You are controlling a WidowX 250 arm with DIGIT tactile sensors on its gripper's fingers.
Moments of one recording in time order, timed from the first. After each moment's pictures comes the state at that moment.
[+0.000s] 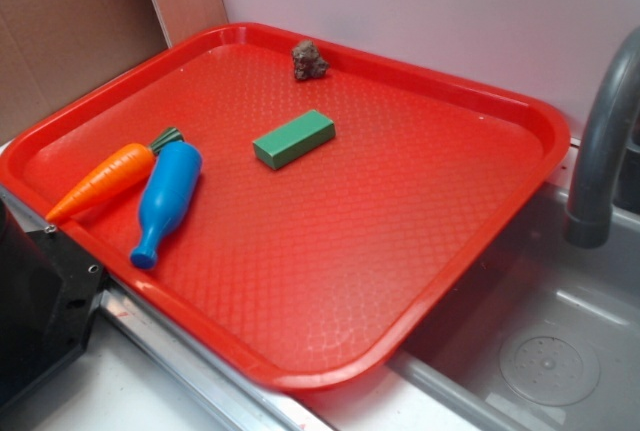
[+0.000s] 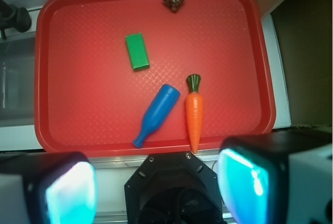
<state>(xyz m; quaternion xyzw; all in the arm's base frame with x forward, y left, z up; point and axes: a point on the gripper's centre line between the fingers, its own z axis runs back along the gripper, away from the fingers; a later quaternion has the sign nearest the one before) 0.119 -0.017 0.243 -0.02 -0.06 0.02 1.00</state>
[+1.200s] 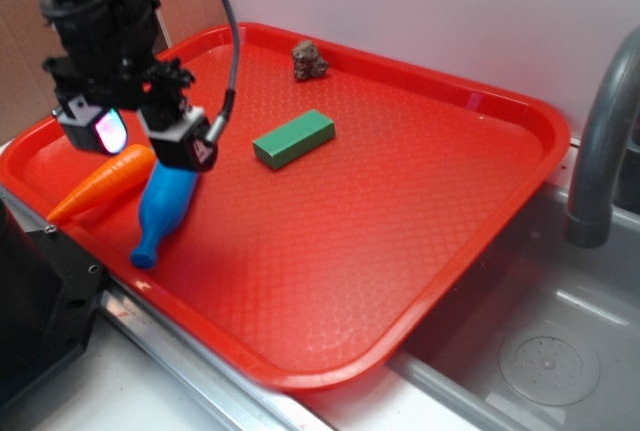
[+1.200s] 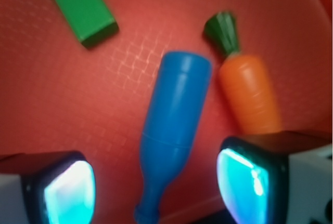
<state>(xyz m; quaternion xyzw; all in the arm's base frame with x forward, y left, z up) 0.141 -0.027 0.064 -0.02 -0.02 0.19 0.98</state>
